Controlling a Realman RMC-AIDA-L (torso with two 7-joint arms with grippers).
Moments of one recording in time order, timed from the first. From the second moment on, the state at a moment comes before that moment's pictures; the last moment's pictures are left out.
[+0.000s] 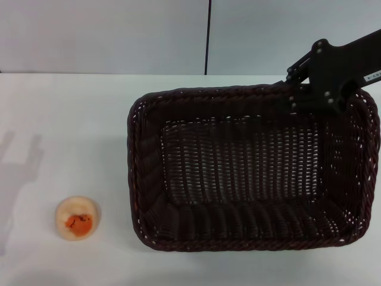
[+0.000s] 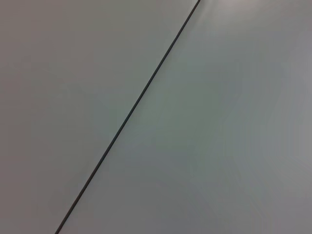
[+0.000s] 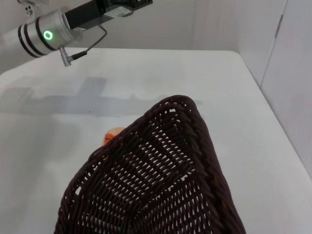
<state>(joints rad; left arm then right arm) -0.13 -2.07 -0.65 -0.10 2.16 1.87 -0.72 0.78 1.96 -0.94 -1.07 -2.16 -1.79 1.60</state>
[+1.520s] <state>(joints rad) -0.13 -2.07 -0.49 -0.11 2.16 1.80 -0.75 0.83 1.98 -0.92 -1.11 -2.07 -1.58 1.28</state>
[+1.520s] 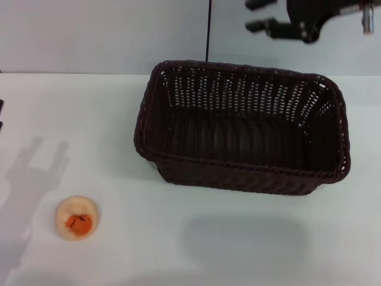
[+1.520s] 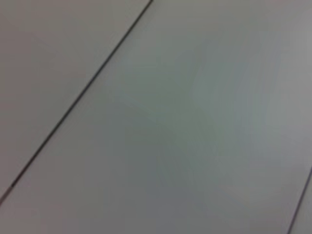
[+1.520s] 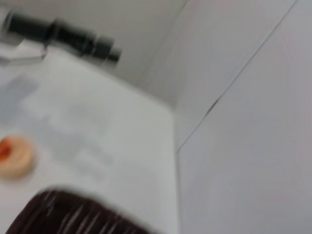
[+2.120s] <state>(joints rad) -0.15 -2.06 -0.18 0.10 2.16 1.82 -0.75 0.46 2.07 -0.78 -0.91 -1.49 -1.53 1.21</state>
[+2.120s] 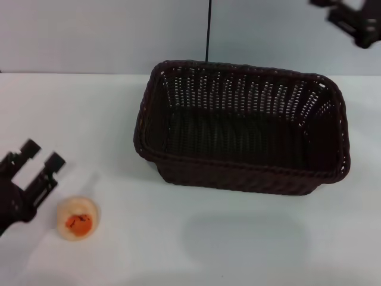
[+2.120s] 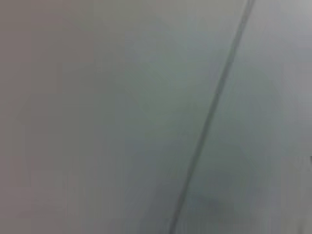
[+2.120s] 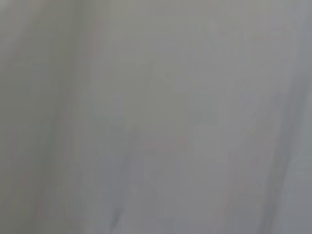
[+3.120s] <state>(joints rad) -0.08 -2.06 0.02 0.21 2.21 1.66 -0.69 0.31 2.07 -0.56 -0.36 -0.90 -1.67 0.96</state>
